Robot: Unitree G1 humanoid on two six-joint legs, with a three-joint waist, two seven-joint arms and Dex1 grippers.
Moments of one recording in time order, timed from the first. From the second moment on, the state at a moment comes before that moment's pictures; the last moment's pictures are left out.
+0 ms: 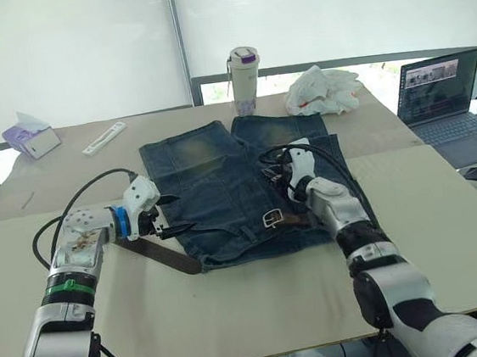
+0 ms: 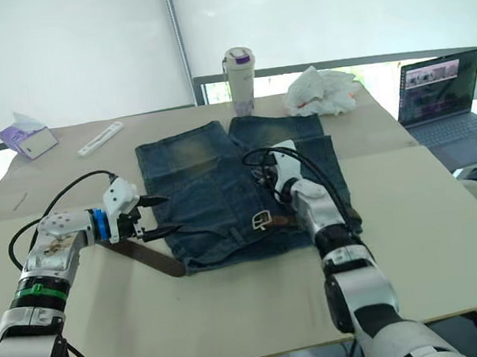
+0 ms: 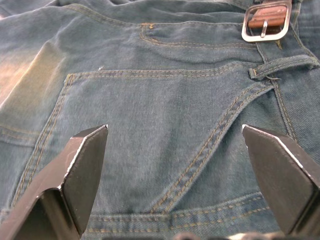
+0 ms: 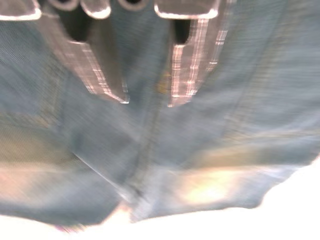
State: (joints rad) left arm -0.61 0.66 -0.01 0.51 -0.21 0.07 -1.19; right arm -0.83 -0.21 -0.06 0.67 0.19 0.23 0.55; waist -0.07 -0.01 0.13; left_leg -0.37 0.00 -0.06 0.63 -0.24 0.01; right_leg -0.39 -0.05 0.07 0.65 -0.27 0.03
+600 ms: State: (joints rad) left arm -0.35 0.59 0.22 0.25 -0.32 0.26 -0.83; right arm -0.38 -0.86 0.03 0.29 0.15 0.37 1.08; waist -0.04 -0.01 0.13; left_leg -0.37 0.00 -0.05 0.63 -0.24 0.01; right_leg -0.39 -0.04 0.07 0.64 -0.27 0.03
